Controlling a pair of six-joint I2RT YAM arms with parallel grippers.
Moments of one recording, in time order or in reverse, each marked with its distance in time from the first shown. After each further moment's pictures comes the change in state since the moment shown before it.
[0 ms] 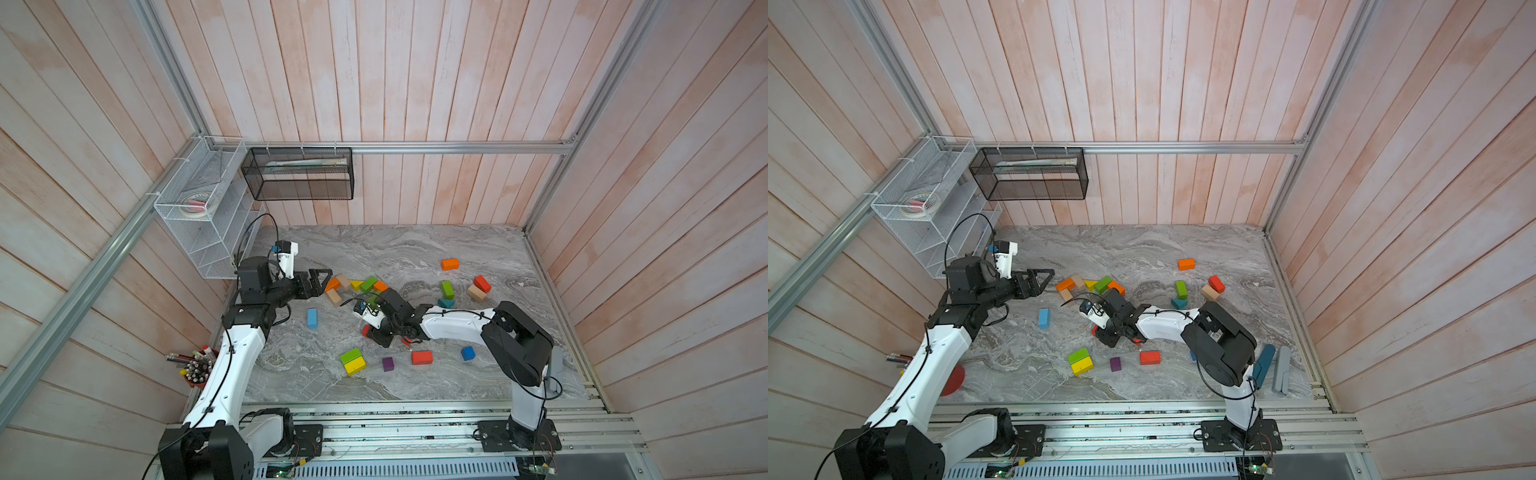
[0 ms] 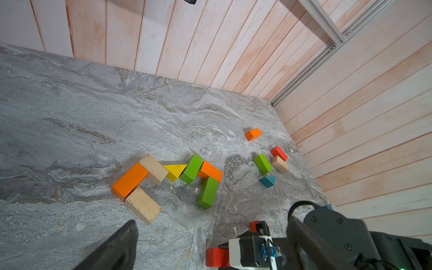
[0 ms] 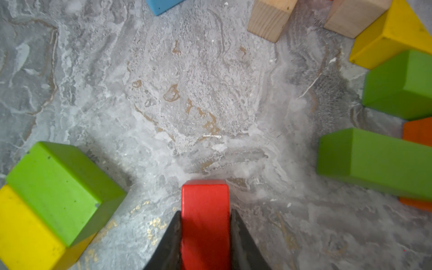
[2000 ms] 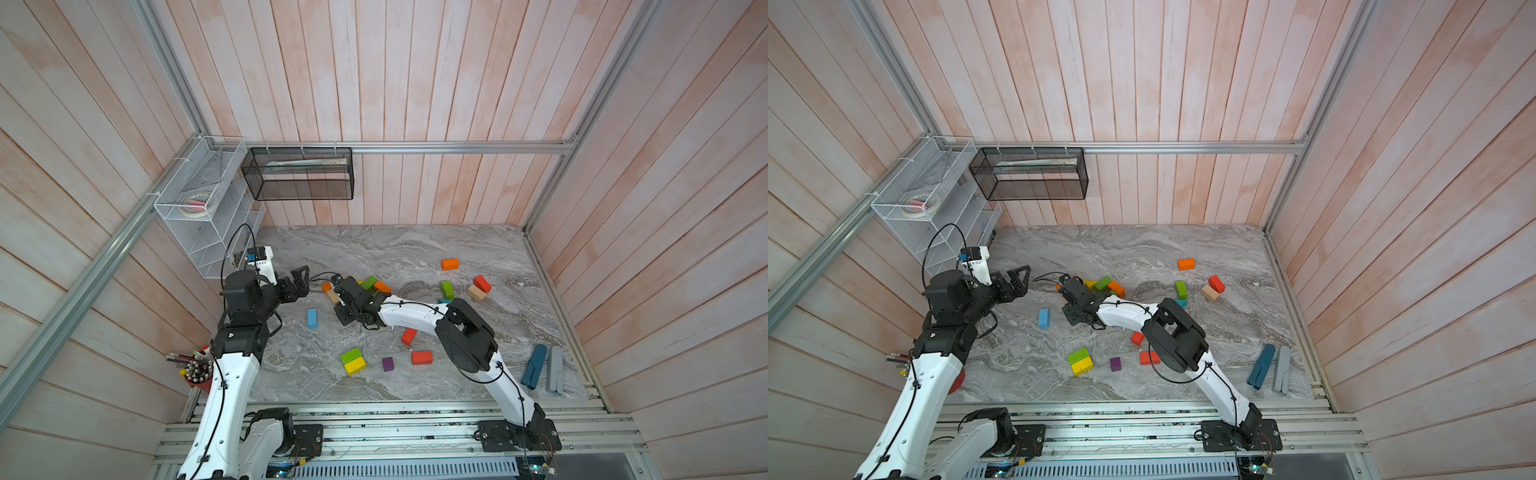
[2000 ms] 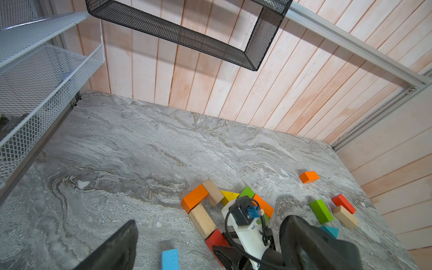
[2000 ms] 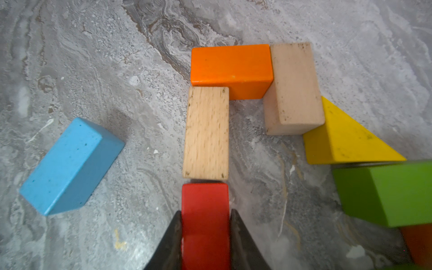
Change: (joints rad) left arm 0.034 -0.204 -0.077 0.027 -0.341 -0.001; right arm 0.069 0.395 0.600 -0.143 0.296 0.402
